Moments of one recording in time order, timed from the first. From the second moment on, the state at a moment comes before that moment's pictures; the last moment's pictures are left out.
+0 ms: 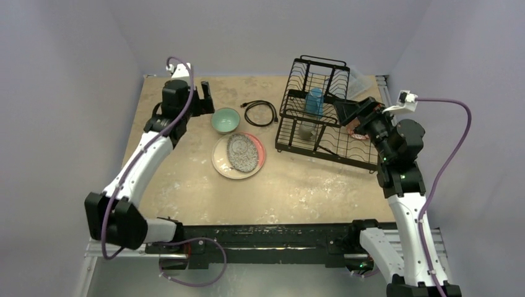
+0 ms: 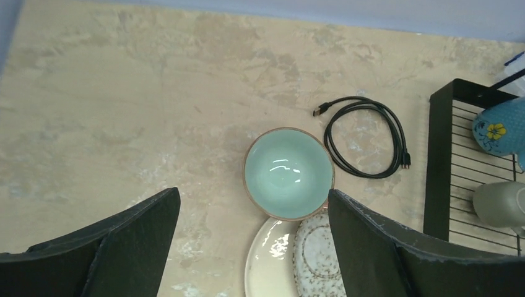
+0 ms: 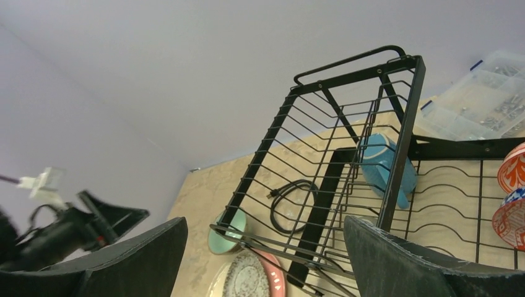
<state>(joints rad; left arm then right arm) -0.28 1.26 1.15 -0.26 -0.22 -0.19 0.04 0.78 0.93 -0.13 -0.23 0.64</state>
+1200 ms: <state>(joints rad) -0.10 1.94 1.34 -0.41 0.17 -0.60 0.04 0.70 0.93 -0.24 -0.22 0.58</state>
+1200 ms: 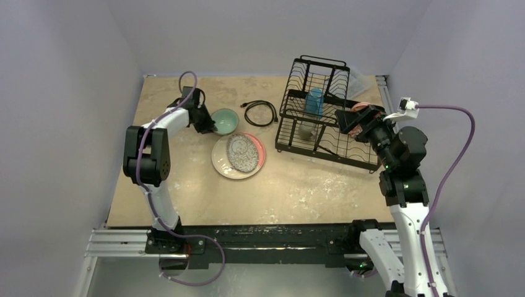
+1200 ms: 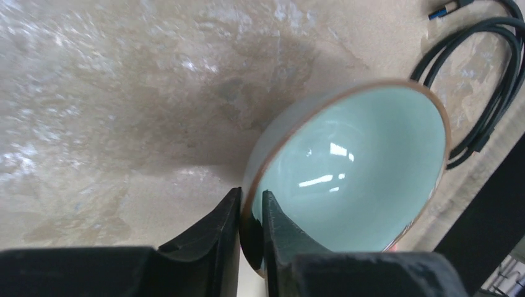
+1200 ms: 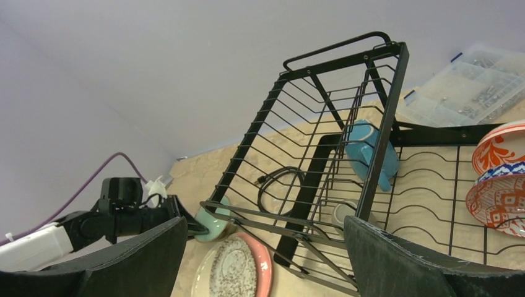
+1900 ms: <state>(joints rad) -0.10 1.27 1.14 -0.28 0.08 -0.49 0.04 0.81 0.93 -0.30 -0.22 0.58</state>
